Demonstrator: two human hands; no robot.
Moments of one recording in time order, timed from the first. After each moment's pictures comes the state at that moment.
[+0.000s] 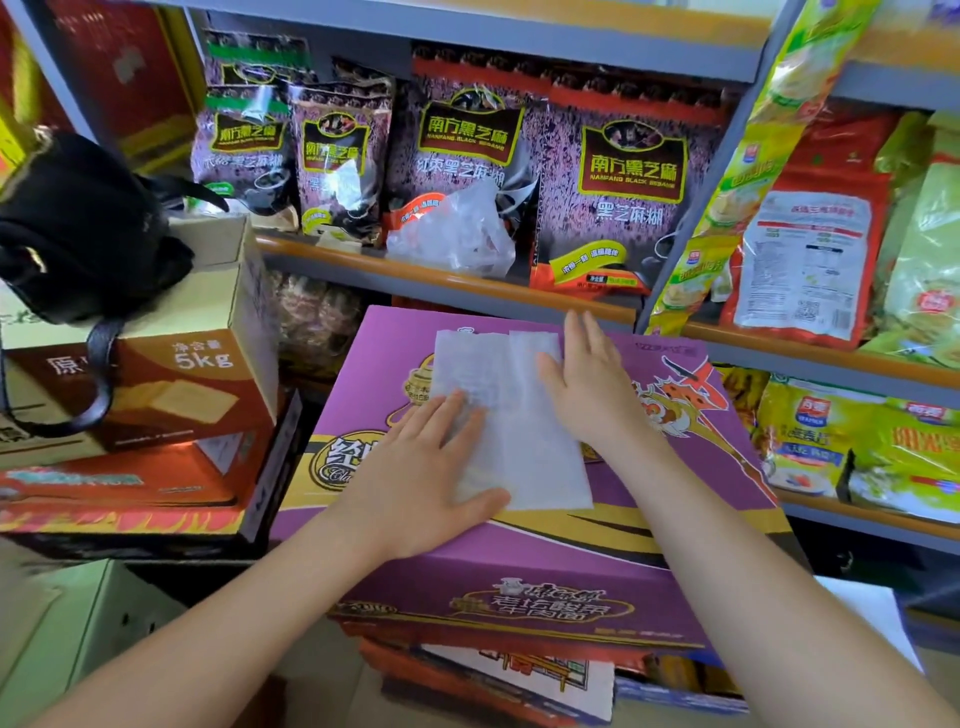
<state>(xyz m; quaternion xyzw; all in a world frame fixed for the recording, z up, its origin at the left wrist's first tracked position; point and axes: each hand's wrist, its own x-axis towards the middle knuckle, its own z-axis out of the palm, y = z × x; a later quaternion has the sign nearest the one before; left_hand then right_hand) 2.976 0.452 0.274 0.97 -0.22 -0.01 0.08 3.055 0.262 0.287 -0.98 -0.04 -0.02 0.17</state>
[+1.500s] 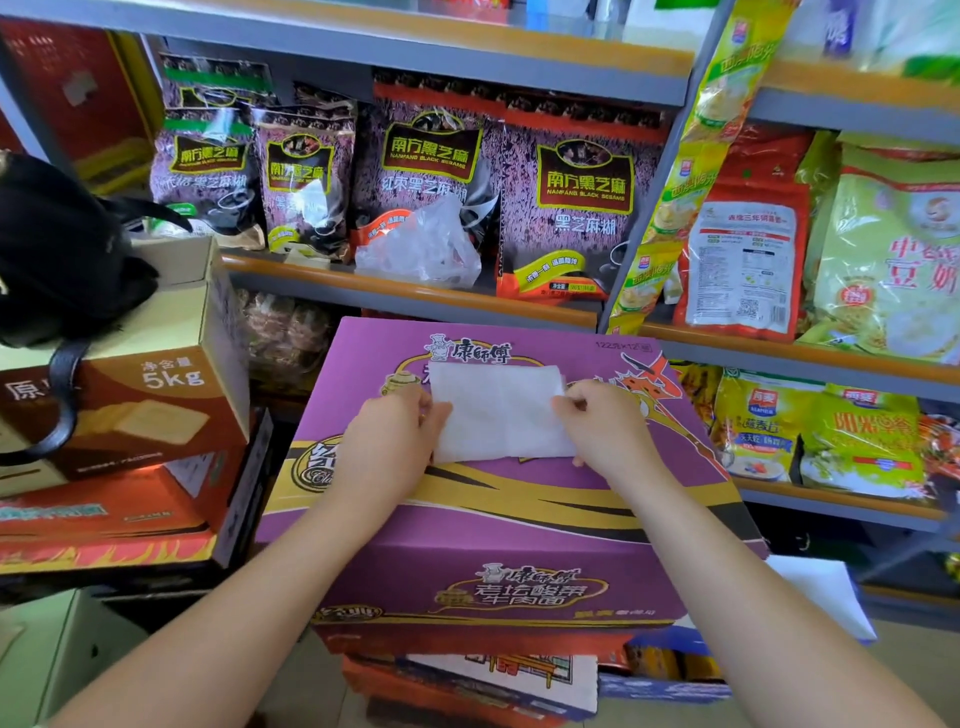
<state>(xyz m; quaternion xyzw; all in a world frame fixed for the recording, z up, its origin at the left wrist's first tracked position) 2.997 0.440 0.282 0.94 -0.04 0.10 0.34 3.001 0.240 0.291 -0.94 0.06 -0.05 0.33</state>
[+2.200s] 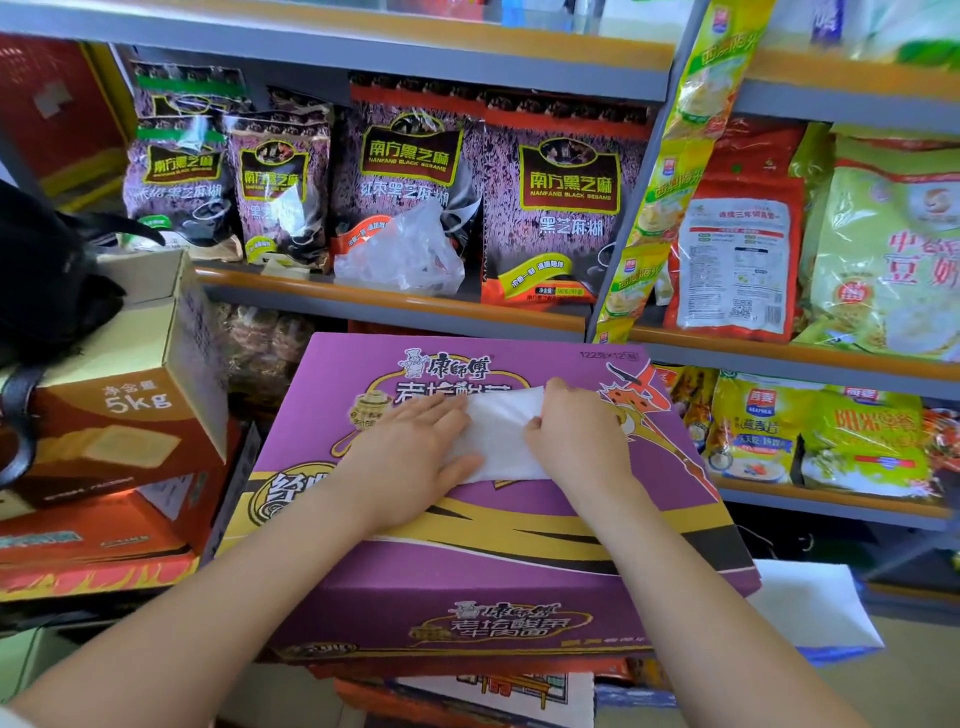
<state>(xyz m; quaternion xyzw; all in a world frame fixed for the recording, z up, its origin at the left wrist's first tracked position) 3.025 0.424 0.273 0.95 -0.30 0.02 0.10 3.016 0.248 0.294 -0.99 0.06 -0.07 0.09</state>
